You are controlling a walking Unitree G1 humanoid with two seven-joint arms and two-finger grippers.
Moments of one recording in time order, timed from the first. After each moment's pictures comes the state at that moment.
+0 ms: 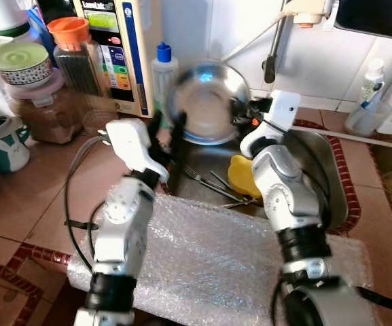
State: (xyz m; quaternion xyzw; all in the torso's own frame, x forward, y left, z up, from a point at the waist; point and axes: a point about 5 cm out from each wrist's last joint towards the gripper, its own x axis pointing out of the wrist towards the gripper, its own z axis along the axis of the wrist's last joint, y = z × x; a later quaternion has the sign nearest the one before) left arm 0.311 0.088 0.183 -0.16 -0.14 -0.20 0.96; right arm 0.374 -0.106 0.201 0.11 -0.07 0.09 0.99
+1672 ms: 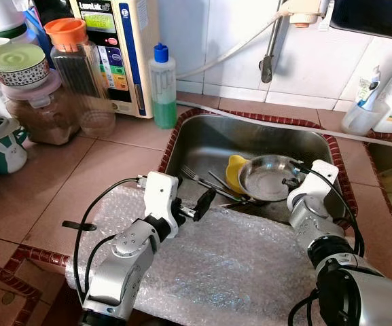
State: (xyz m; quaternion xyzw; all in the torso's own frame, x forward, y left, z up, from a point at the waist) left arm 0.276 0.077 0.113 -0.07 0.07 -0.29 0.95; right arm 0.358 -0.206 0.075 0.14 0.18 -0.18 0.96
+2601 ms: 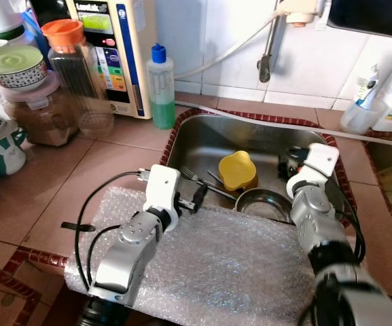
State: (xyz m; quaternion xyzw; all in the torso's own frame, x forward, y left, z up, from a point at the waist) left arm 0.293 0.082 0.118 -0.02 0.10 -0.22 0.97; right arm 0.358 -0.192 0.116 0.03 0.04 -0.08 1.00
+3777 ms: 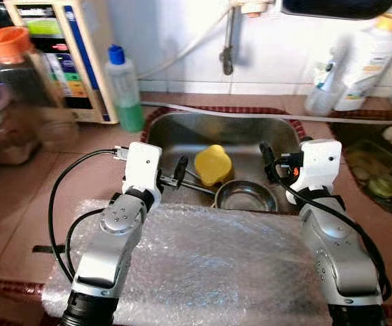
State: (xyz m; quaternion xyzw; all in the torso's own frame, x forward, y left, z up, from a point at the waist) left arm 0.297 0.105 0.158 0.04 0.02 -0.15 0.99; right arm 0.293 -0.157 0.176 -0.05 -0.06 0.04 1.00
